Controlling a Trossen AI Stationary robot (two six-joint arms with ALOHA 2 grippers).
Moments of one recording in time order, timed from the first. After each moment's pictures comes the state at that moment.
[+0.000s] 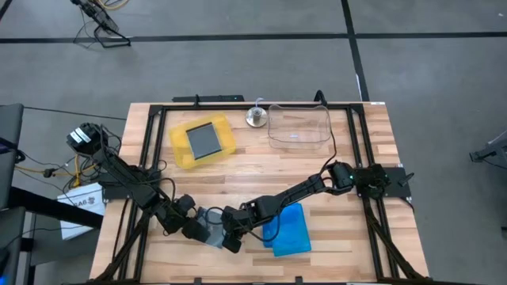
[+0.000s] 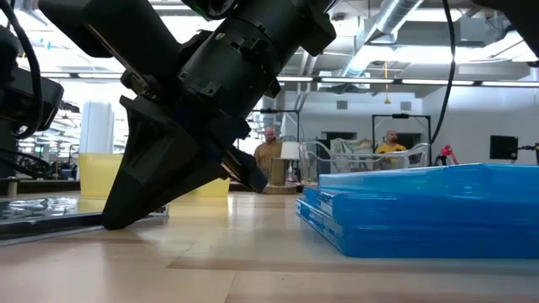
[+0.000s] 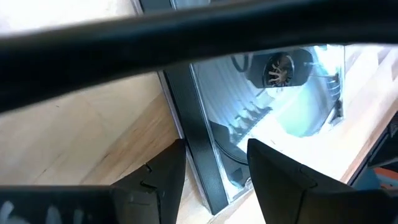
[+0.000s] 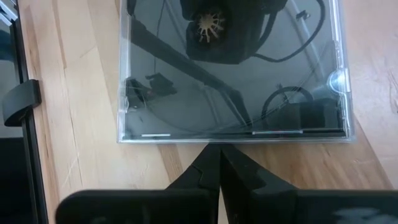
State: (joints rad) left arm -0.73 1.29 0.42 -0.07 -0.15 -1.65; right arm 0.32 2.42 1.84 -0.37 -0.05 0.73
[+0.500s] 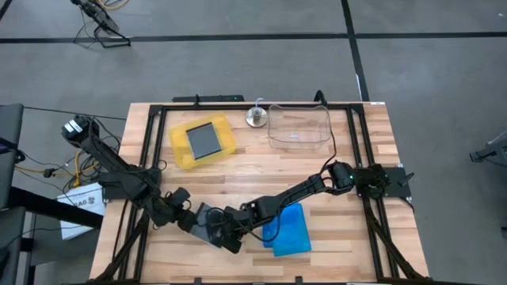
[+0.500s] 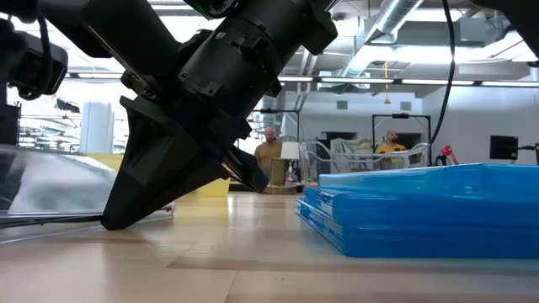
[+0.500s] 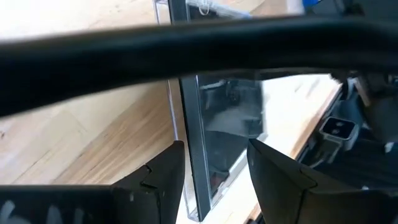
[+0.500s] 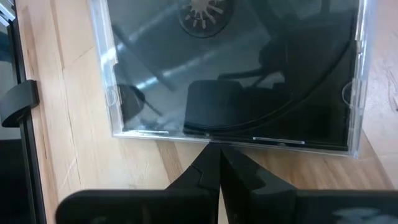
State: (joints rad) left arm -0.73 1.05 0.42 -0.17 -0.28 -1.68; right arm 0.31 2.42 1.84 -0.37 -0.03 0.72
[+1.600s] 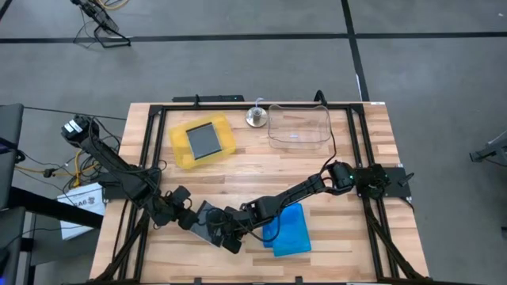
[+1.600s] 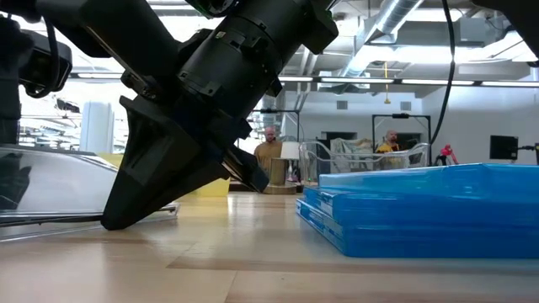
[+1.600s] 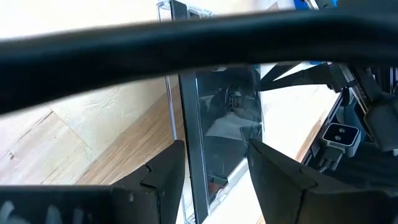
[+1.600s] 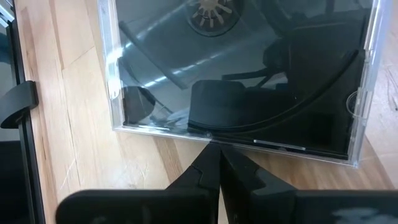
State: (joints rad) left arm -0.72 1.05 0.42 -0.18 -0.31 -1.64; right arm 0.31 2.42 1.84 -0.37 -0.02 0.72
